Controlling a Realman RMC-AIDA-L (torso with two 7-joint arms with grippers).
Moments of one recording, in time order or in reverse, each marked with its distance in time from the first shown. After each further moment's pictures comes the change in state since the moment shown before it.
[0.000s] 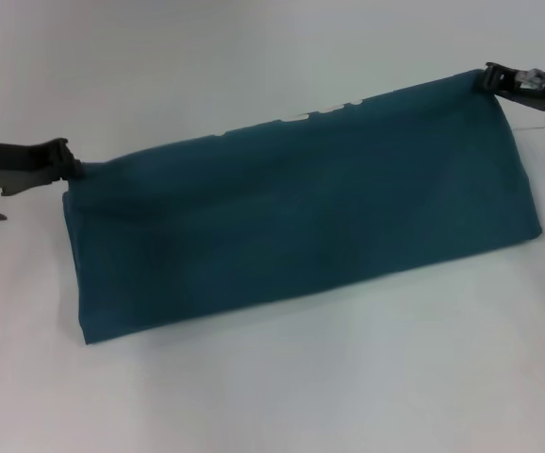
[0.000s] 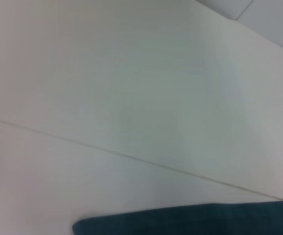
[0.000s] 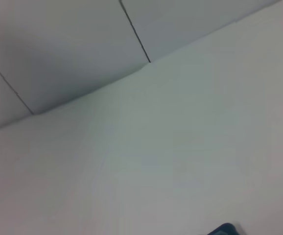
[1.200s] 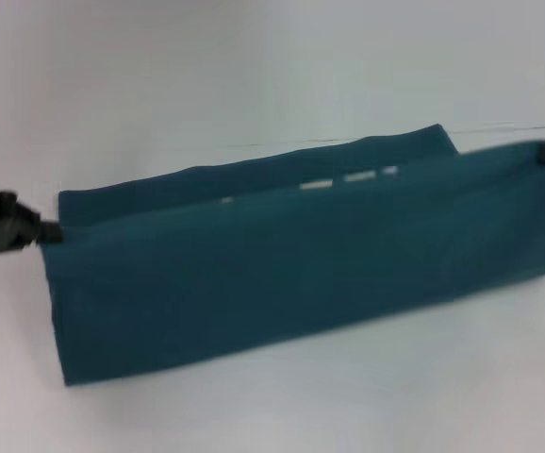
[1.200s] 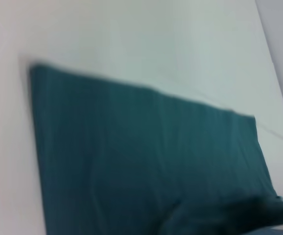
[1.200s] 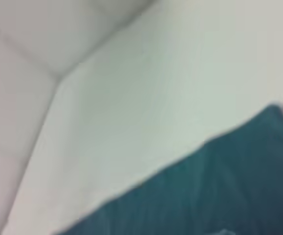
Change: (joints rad) left arm 0.087 0.092 -0.244 0.090 -0.035 0.618 0.081; right arm -0.221 -0.130 0.348 -0.211 -0.052 -0.929 0.011
